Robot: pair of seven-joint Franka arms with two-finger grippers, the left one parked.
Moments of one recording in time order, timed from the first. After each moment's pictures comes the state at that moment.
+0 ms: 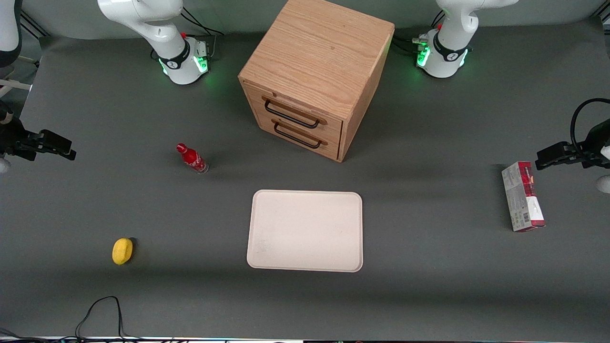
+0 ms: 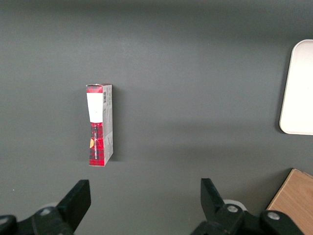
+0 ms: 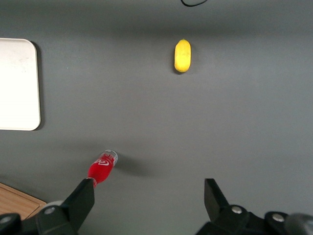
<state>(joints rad) 0.04 0.05 -0.11 -1.57 -0.01 1.62 -0.05</state>
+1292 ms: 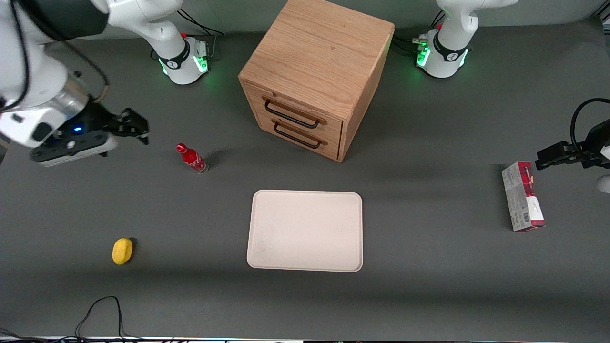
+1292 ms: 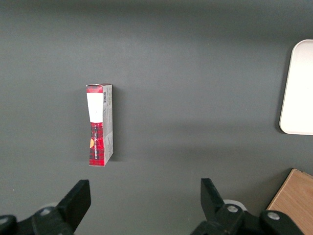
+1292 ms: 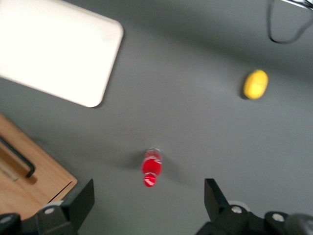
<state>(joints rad) 0.36 0.05 -0.08 -1.54 -0.01 1.61 -0.05</state>
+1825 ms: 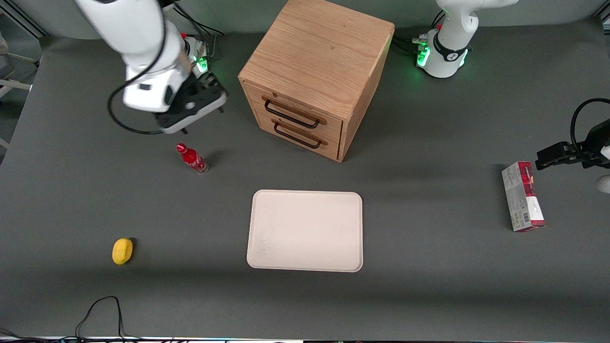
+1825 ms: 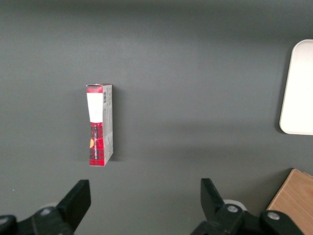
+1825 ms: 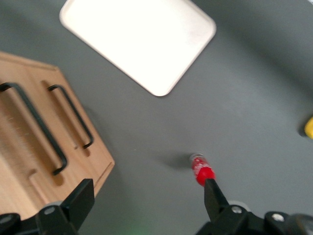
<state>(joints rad) 0.66 0.09 -0.08 -1.54 -0.01 1.61 -0.05</state>
